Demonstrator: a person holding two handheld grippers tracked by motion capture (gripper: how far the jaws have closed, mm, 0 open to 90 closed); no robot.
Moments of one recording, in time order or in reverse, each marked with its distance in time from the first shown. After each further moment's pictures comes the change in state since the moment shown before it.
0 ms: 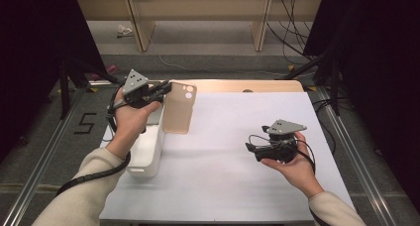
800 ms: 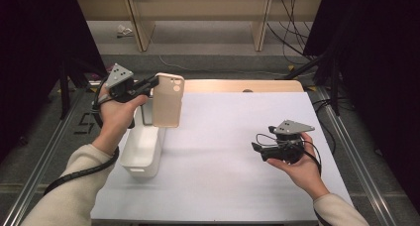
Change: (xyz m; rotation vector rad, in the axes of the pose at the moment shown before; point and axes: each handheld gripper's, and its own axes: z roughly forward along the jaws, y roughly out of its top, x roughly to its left) left arm 0.027 0.009 -0.017 -0.030 0.039 -0.020; right arm -0.010 -0.008 -0.009 -0.002 -0.023 0.039
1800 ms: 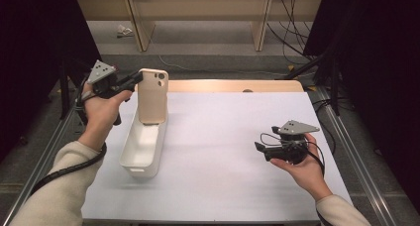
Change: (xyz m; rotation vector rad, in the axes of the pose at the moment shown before) left arm 0.035 0.002 -0.013 -0.006 0.072 -0.018; right arm -0.005 -0.004 -0.006 -0.009 -0.008 0.021
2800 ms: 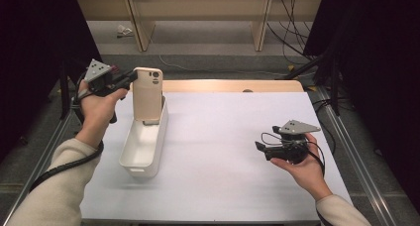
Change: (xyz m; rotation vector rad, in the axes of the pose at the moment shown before) left arm 0.014 -0.003 0.003 0.007 0.038 0.012; right arm -0.001 0.000 -0.001 -0.009 -0.004 0.009
